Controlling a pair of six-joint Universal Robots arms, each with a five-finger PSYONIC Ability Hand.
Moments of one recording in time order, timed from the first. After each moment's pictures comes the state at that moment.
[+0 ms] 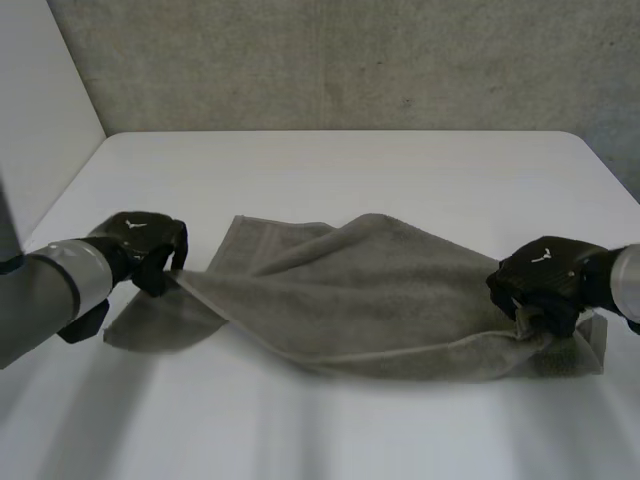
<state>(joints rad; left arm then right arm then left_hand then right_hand) 4.47 -1.85 -1.53 2.87 -1.39 3.43 1.66 -1.28 1.41 0.73 1.17 2.22 1.31 1.32 1.32 1.35 1.14 1.32 1.29 1.32 1.33 1.16</state>
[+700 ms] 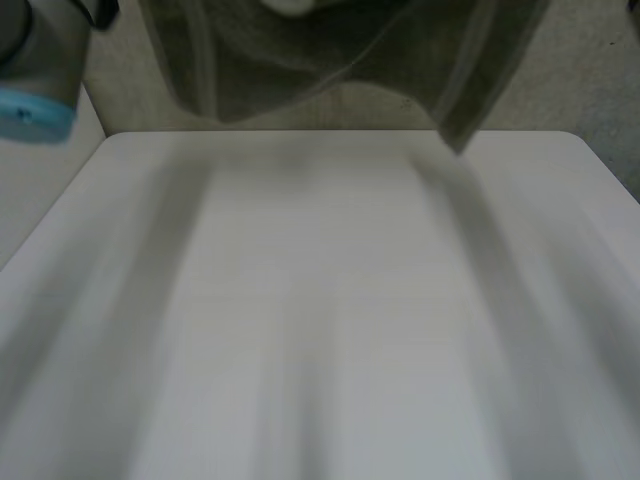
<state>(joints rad) 4.36 -2.12 -0.61 3.28 -1.52 3.10 1.84 -1.10 0.66 -0.14 1.29 2.84 1.32 1.32 1.32 1.35 1.15 1.33 1.29 1.32 1.33 1.16</state>
